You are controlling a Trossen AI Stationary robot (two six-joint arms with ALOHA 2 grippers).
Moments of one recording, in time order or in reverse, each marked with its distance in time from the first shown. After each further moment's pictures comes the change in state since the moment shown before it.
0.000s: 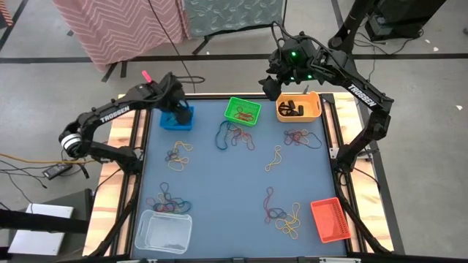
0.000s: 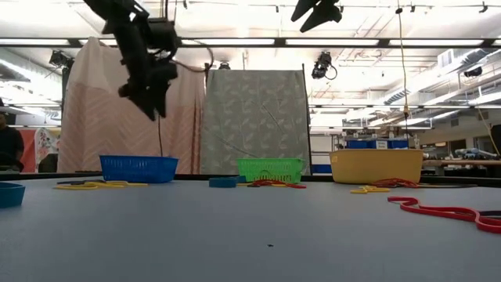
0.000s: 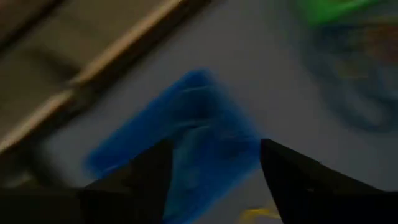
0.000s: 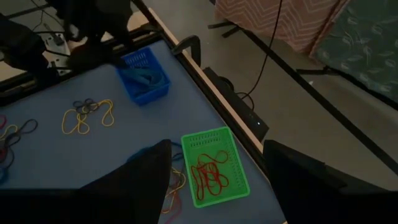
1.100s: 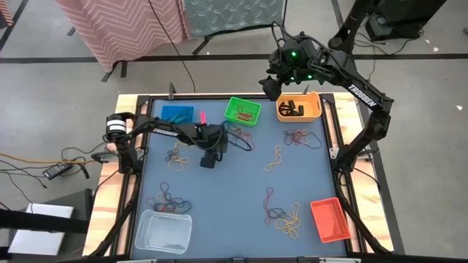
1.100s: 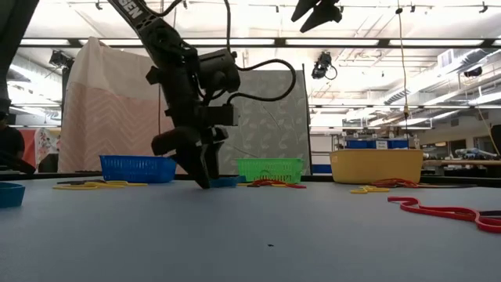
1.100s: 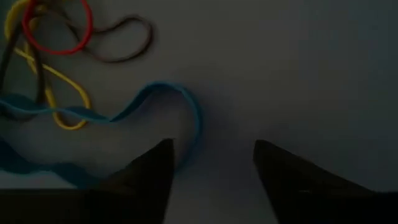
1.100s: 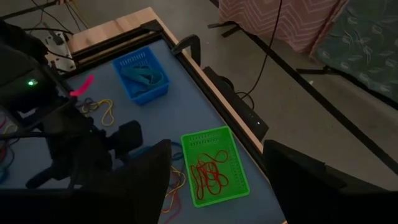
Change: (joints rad) left arm -0.520 0.536 -0.052 0.476 0.021 0.519; right arm 0.000 0.000 0.000 -0.002 0.000 -0.001
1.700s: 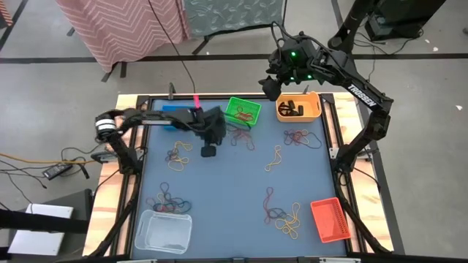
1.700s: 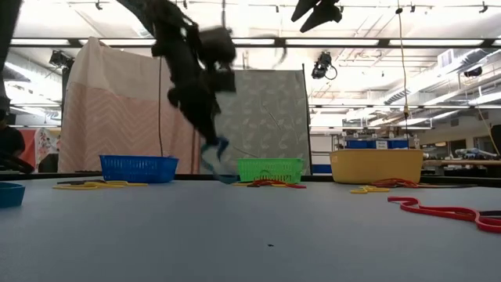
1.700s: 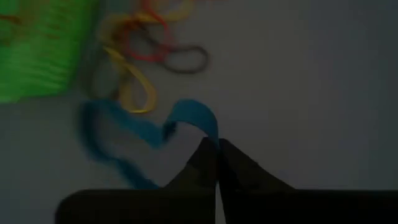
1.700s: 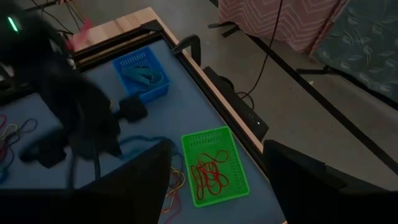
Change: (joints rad) left arm 0.117 -0.152 0.140 -0.227 0.124 -0.123; right arm 0.000 0.000 0.000 0.000 0.000 -0.002
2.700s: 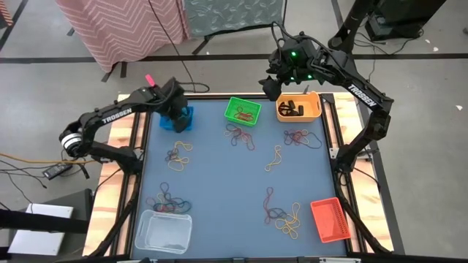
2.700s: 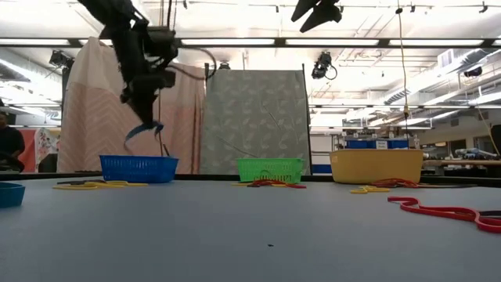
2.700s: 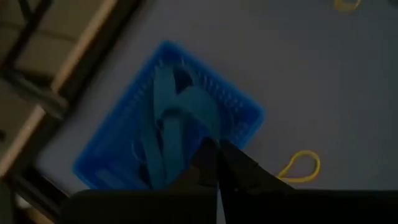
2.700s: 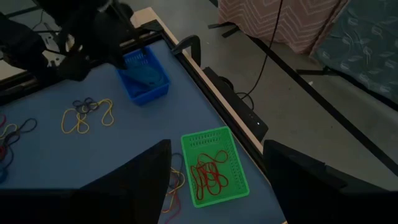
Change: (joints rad) left arm 0.383 -0.379 -0.147 -0.276 -0.145 -0.189; right arm 0.000 0.000 0.000 0.001 0.000 -0.002
